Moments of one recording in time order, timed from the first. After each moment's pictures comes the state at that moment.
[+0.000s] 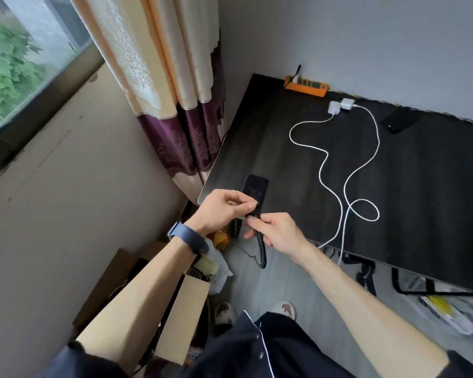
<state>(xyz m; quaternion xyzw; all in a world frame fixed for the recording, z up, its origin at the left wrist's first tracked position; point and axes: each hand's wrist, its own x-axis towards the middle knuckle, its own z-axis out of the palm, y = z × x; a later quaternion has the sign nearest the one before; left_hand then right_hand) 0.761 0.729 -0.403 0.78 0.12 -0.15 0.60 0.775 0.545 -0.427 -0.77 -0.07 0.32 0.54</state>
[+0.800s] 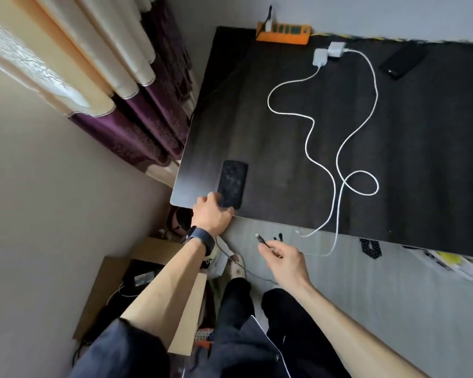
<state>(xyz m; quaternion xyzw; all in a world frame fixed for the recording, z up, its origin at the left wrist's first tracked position) 0.821 0.687 -0.522 0.89 0.28 -0.22 0.30 0.746 0.478 -0.542 -0.84 0.09 0.26 0.48</state>
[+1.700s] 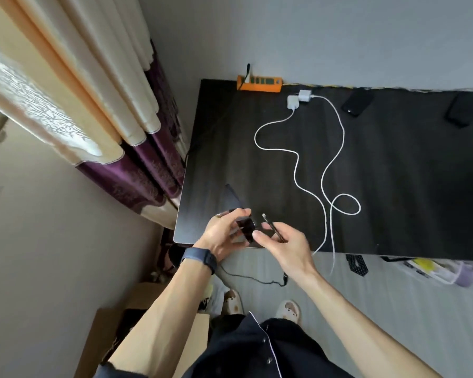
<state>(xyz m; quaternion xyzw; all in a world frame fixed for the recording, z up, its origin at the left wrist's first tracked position) 0.845 0.694 -0.462 0.47 0.28 -0.33 0.77 0.803 0.521 -0.468 -0.81 0.13 0.13 0.56</state>
